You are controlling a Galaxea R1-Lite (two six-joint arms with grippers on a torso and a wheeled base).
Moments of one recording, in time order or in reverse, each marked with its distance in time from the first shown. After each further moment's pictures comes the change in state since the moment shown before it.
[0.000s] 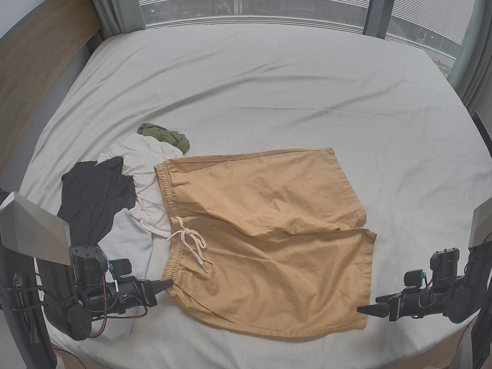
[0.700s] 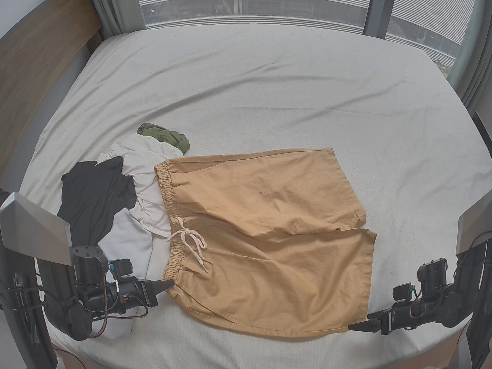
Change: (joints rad) left arm -0.004 0.002 -0.003 0.000 -0.002 0.000; right arm 0.060 0.101 0.001 0.020 0.001 -0.013
